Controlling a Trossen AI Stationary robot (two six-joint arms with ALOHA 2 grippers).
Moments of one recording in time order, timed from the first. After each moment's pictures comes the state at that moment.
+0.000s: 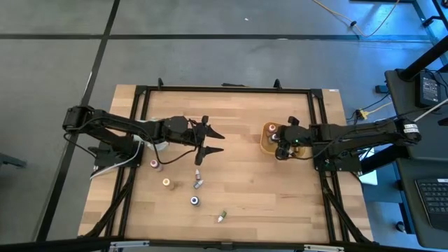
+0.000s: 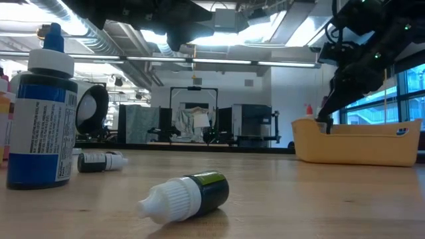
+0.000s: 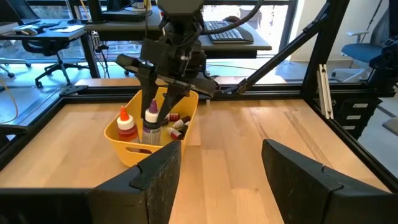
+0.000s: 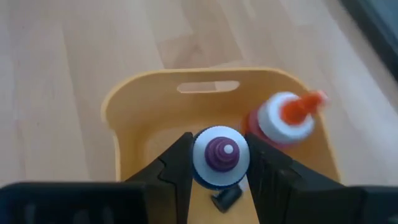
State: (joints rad) left arm 0.02 1.32 0.72 0.41 0.07 -0.01; right arm -0.03 0.94 0.48 -0.41 0.32 0.15
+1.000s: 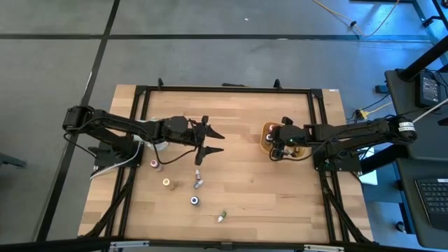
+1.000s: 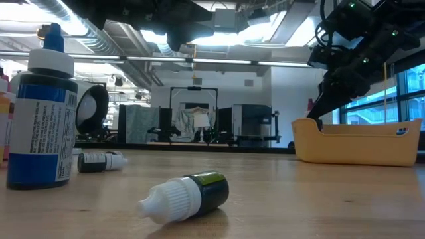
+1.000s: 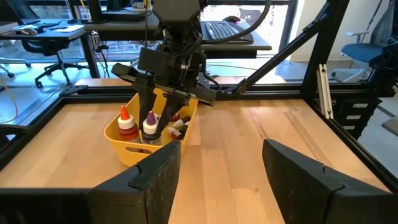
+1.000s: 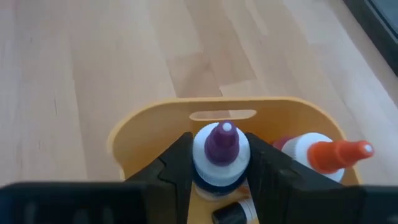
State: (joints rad) left arm 0.02 1.32 0.72 0.41 0.07 -0.01; right arm -0.05 1.05 0.48 -0.26 0.30 0.11
